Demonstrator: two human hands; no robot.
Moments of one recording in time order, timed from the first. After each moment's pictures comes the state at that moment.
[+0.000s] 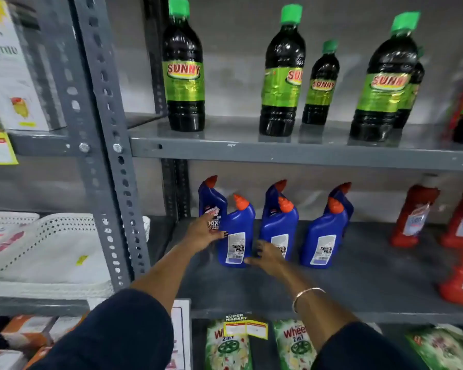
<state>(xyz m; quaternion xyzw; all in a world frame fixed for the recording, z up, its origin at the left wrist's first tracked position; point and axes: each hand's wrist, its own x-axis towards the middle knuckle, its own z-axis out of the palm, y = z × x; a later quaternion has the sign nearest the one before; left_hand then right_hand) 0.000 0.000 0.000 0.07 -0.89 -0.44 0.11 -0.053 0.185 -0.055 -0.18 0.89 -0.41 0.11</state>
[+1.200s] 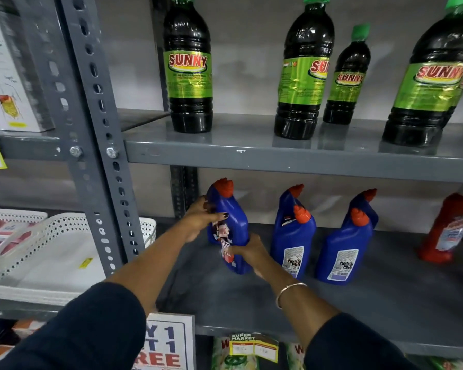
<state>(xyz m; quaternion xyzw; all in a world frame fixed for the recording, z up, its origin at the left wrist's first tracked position) -0.024 -0.025 0.041 0.10 -0.69 -0.71 0.09 -0.070 0.116 -0.034 -0.15 0.74 -0.63 0.16</state>
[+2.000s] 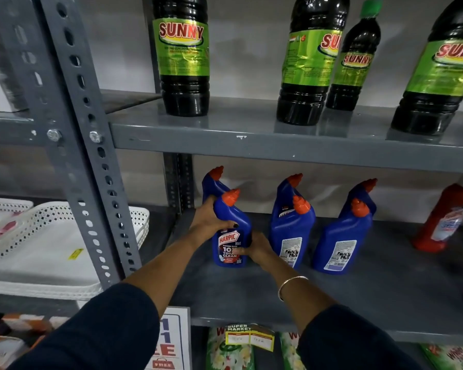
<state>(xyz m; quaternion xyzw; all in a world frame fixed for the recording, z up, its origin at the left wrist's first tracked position) -0.041 -0.013 -0.006 0.05 -0.83 -0.53 0.18 -0.089 0.131 -0.052 -0.16 0.82 -0.52 0.18</state>
